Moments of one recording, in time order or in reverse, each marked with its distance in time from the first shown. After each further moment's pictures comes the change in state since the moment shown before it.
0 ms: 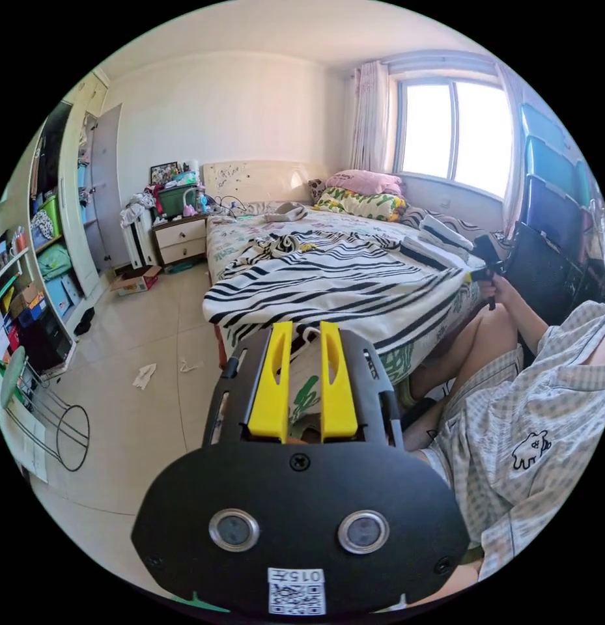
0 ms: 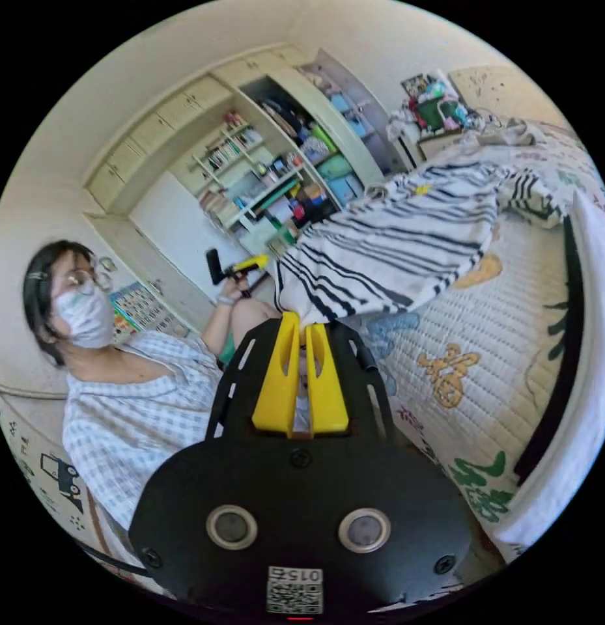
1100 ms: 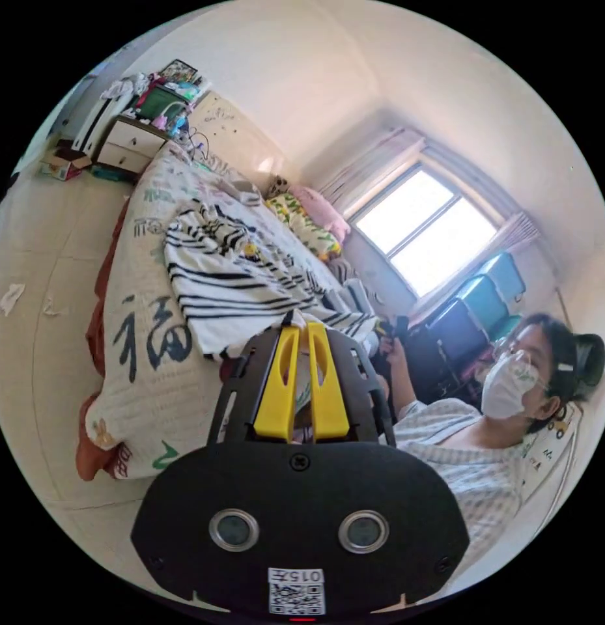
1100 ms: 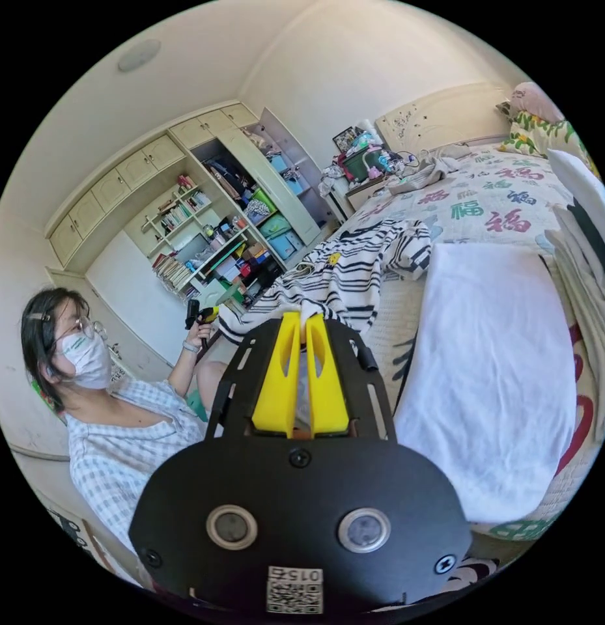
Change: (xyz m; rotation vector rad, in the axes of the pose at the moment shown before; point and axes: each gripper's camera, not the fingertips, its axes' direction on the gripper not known) left arm -0.129 -0.070 0.009 0.052 0.650 -0.461; right arm -0.034 0.014 -0.081 0.204 0.219 0.159
